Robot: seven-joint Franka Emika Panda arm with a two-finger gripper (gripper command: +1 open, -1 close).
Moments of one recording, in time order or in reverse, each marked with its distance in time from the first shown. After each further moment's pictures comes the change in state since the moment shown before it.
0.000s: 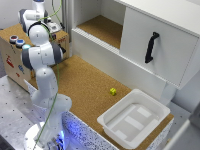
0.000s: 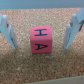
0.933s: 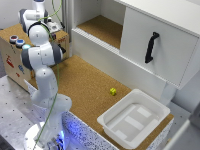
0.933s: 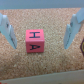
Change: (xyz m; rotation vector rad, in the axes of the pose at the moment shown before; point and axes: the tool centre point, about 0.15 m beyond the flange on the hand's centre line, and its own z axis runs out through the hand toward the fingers) arm -0.019 0.010 -0.033 -0.064 -0.008 0.018
